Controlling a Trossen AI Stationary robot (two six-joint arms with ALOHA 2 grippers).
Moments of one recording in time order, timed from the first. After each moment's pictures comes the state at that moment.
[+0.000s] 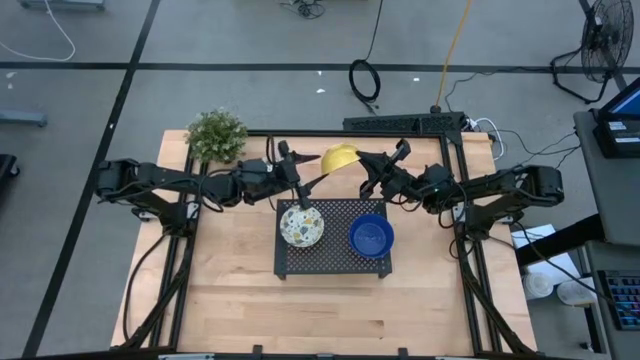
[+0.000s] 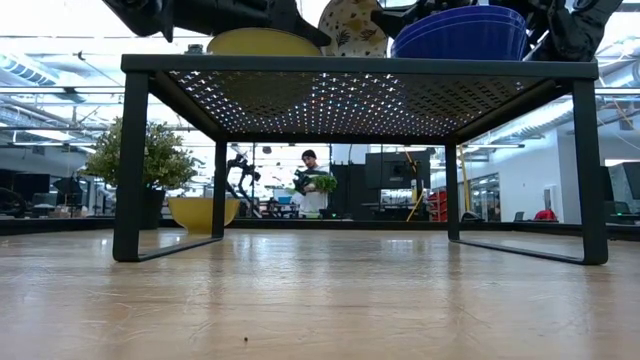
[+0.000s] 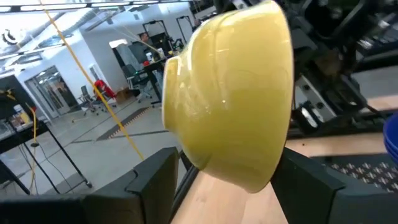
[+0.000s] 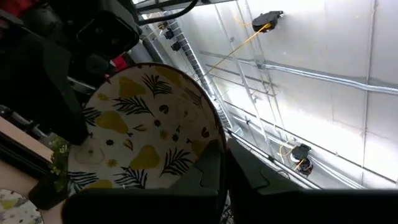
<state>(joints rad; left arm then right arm) 0.10 1.42 0.83 0.62 -0.31 0.35 -0.15 1.39 0.51 1.38 0.13 -1.01</state>
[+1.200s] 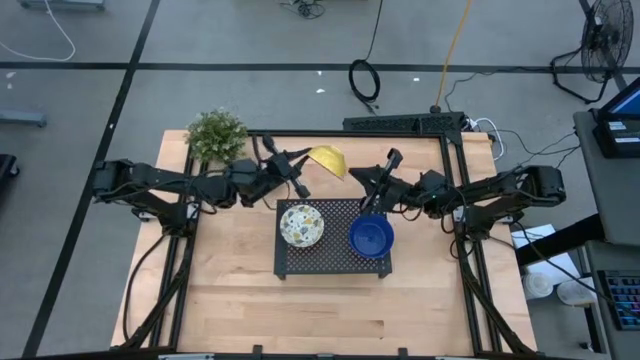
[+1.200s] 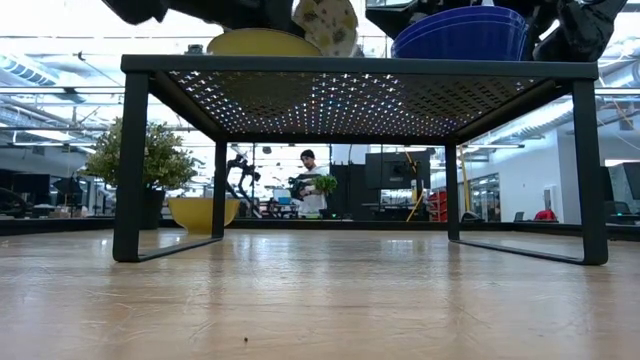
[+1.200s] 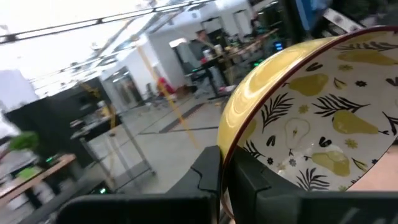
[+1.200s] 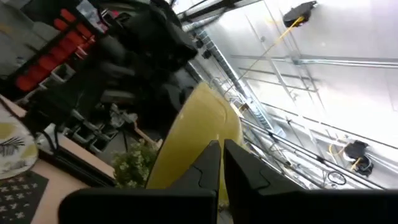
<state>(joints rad) 0.05 1.37 0.84 0.67 -0.59 0.47 -0.10 1.38 0.51 1.29 0.13 -0.88</state>
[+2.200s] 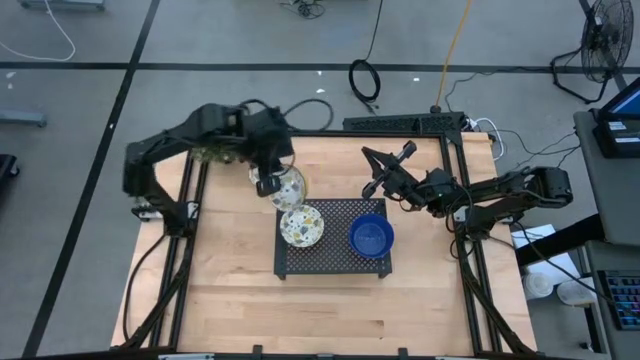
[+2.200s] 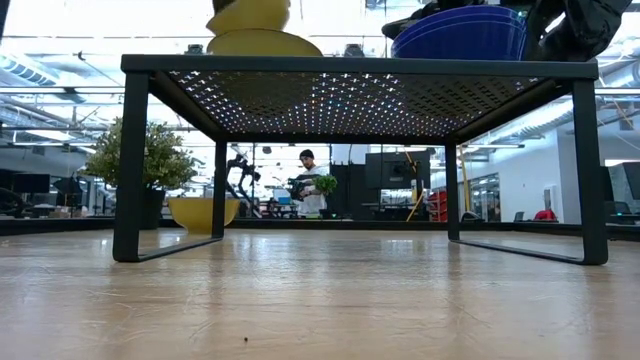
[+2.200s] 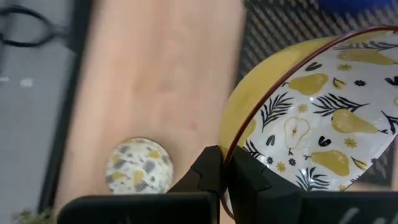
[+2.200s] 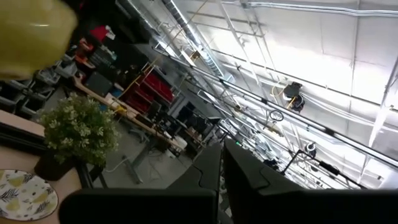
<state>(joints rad) 0.21 1.64 2.01 -1.47 0.00 0.03 -0.10 1.32 0.51 1.25 0.47 -0.90</state>
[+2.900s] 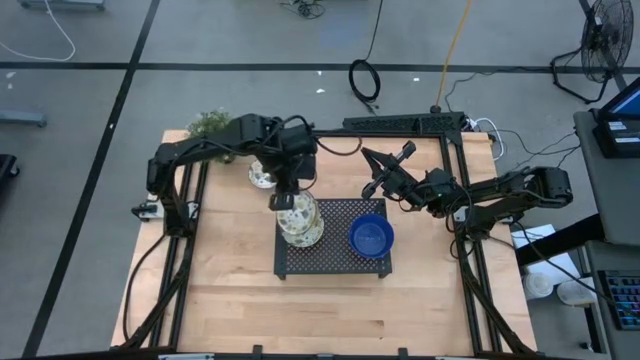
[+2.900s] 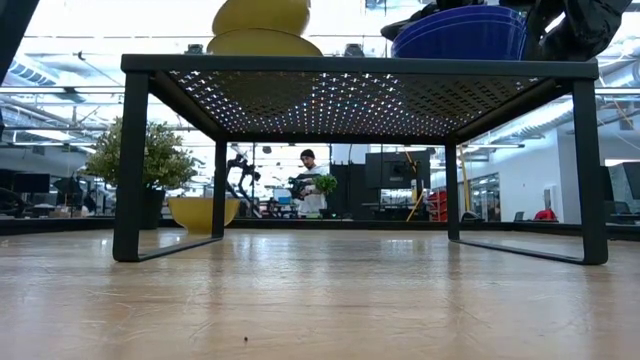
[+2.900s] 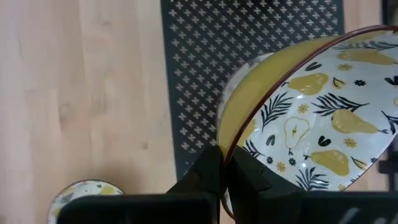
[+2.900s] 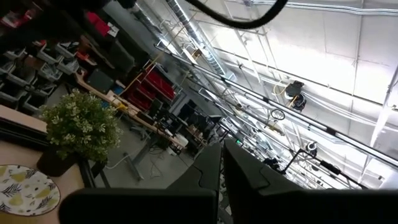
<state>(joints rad) 0.17 1.82 2.05 -1.48 0.22 0.18 -0.10 1.32 0.51 1.24 0.47 -0.91</state>
